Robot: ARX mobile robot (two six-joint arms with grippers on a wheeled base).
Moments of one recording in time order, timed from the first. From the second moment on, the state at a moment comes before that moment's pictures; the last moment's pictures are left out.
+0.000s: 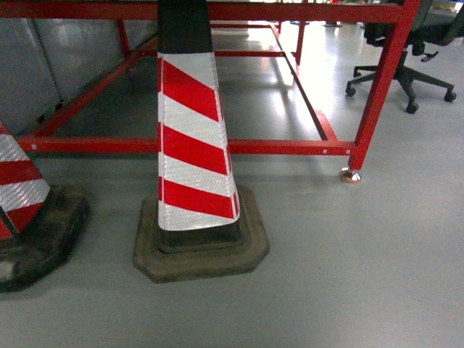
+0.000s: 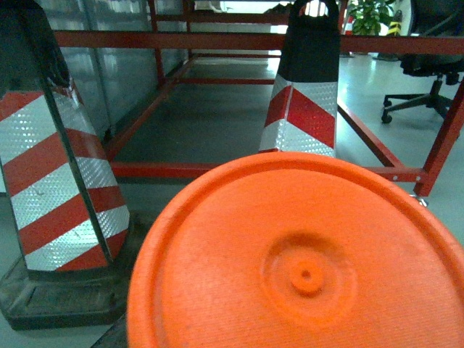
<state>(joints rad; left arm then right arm) 0.00 0.01 0.01 -0.01 0.00 0.00 0.00 0.00 0.01 -0.01 0.00 0.00</state>
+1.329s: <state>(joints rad) 0.00 0.01 0.01 -0.01 0.00 0.00 0.00 0.00 0.01 -0.01 0.00 0.00</state>
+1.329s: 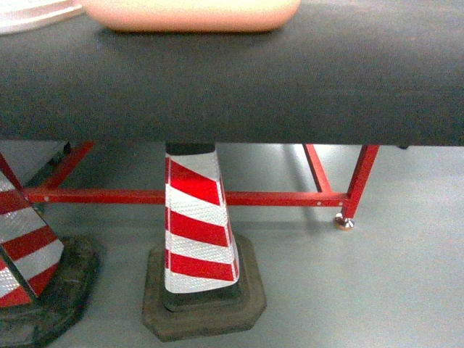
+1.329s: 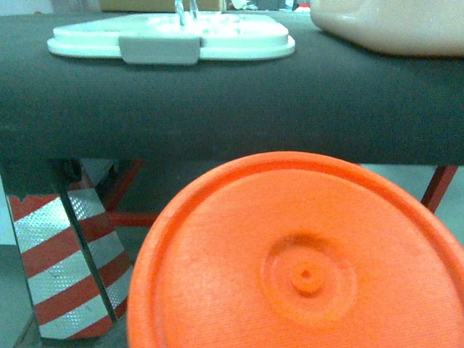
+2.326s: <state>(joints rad) 0.00 0.01 0.01 -0.01 0.00 0.00 0.00 0.00 0.01 -0.01 0.00 0.00</state>
